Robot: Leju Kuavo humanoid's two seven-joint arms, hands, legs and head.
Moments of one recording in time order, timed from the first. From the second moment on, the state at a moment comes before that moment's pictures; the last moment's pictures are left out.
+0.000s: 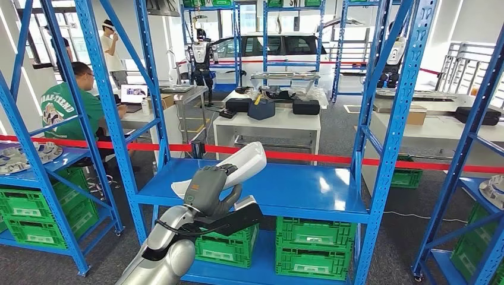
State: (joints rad) left arm -1.09 -0.28 -0.54 -0.49 -0.85 0.15 -0.48; right arm -0.09 0.13 -1.19 -0.18 1.19 0.02 -0.15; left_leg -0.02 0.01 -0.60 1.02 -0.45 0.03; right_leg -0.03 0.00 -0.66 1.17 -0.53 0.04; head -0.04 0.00
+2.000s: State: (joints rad) left arm -1.10 -0.25 -0.52 -0.51 -0.89 0.16 -0.51; right arm -0.08 0.13 -1.18 -0.18 1.21 0.01 -0.16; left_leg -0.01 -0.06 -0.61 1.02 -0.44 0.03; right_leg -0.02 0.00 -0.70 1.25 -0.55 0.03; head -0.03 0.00
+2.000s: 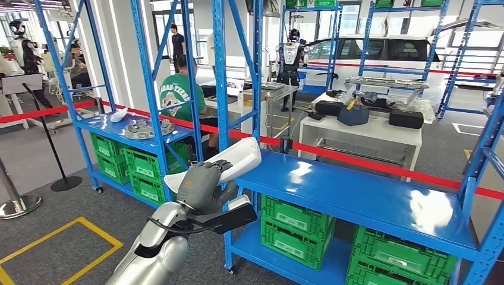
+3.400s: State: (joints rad) left arm -1.10 -0.25 -0.51 -0.50 -0.89 0.15 -0.51; right arm -0.08 0.12 -1.18 -0.18 1.21 0.02 -0.17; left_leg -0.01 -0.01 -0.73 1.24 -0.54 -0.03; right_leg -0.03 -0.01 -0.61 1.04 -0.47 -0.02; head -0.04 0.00
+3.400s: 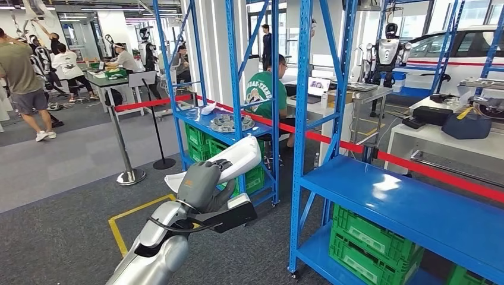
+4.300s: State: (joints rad) left arm -1.08 -0.25 -0.49 -0.49 -0.90 0.16 -0.49; right arm -0.08 0.12 -1.18 -0.18 1.22 0.02 -0.19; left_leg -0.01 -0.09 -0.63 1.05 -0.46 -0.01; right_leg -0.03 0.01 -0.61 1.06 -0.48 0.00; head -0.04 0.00
